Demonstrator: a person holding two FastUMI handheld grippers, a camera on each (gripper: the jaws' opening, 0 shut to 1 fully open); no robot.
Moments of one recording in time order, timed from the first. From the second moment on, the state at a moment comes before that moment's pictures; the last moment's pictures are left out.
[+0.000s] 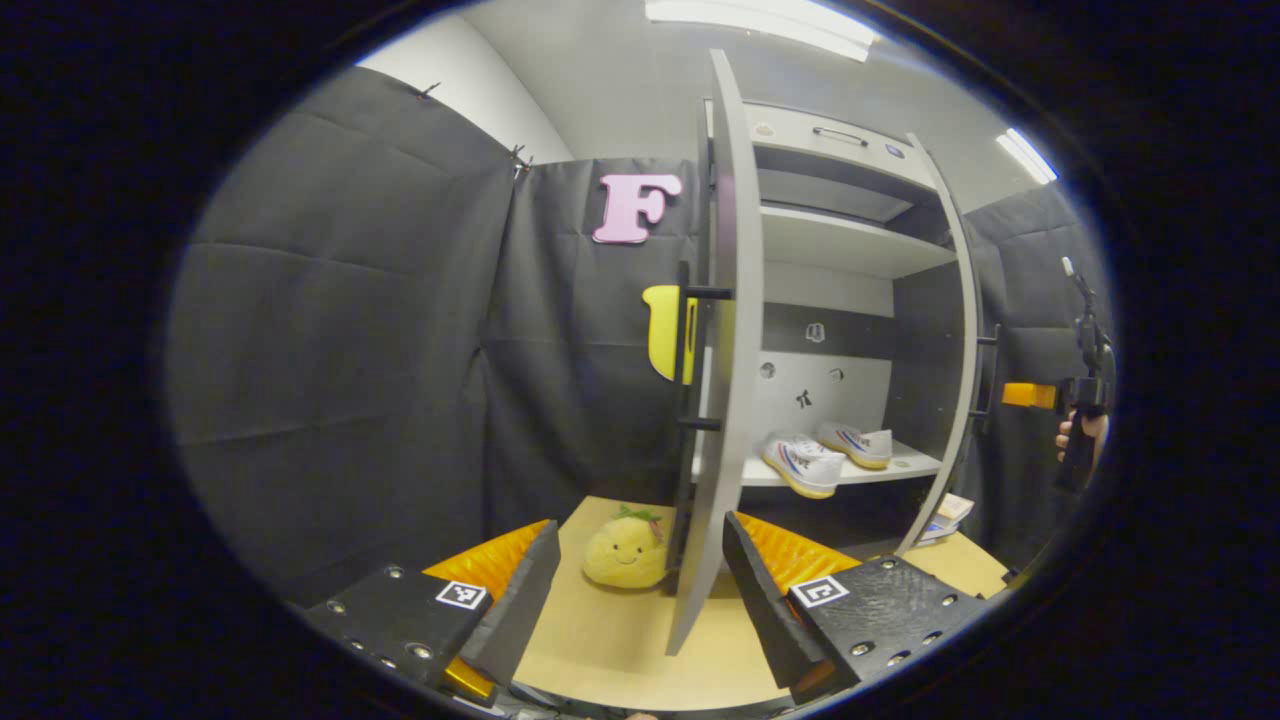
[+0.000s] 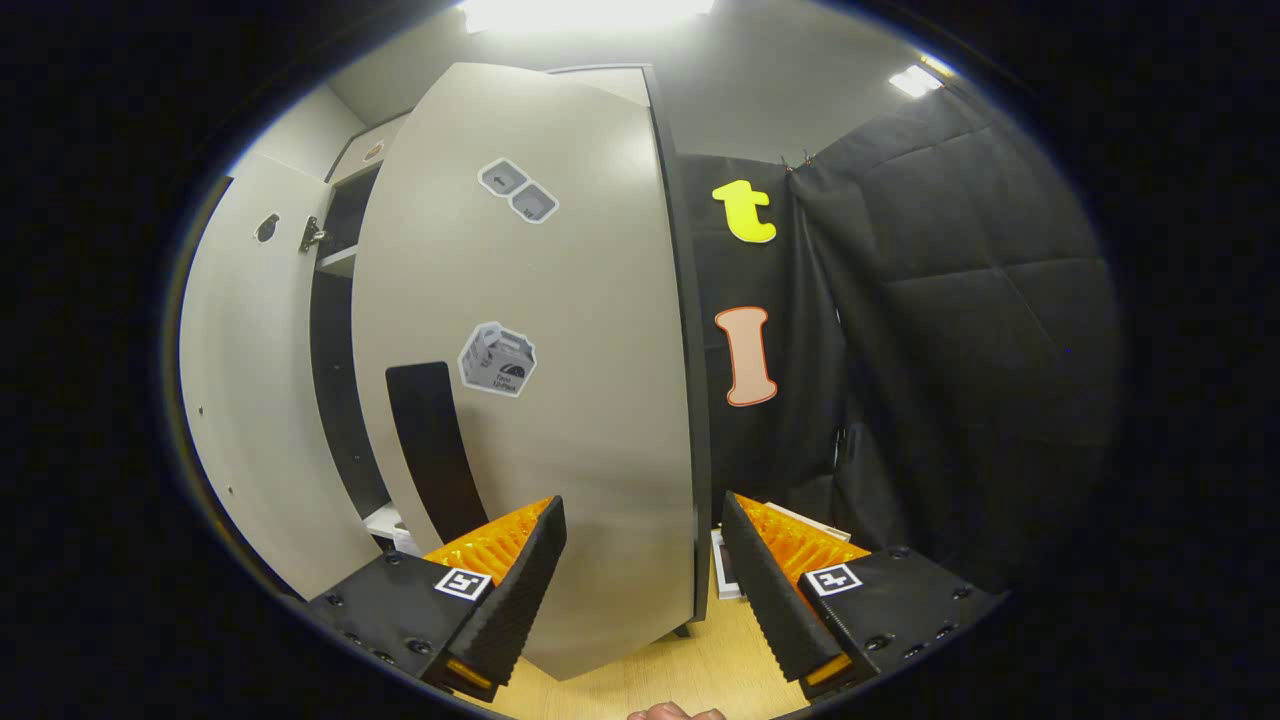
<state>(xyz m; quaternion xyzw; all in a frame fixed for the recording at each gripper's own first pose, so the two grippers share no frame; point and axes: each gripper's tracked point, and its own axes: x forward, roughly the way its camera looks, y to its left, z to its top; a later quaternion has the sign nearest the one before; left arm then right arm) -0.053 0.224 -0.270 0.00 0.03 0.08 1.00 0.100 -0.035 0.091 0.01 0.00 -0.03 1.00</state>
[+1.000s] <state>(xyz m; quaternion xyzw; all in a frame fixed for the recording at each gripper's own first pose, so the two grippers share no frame) 0.063 0.271 -0.193 -0.05 -0.01 -0.03 1.00 0.063 -0.054 0.032 0.03 0.06 -0.05 1.00</state>
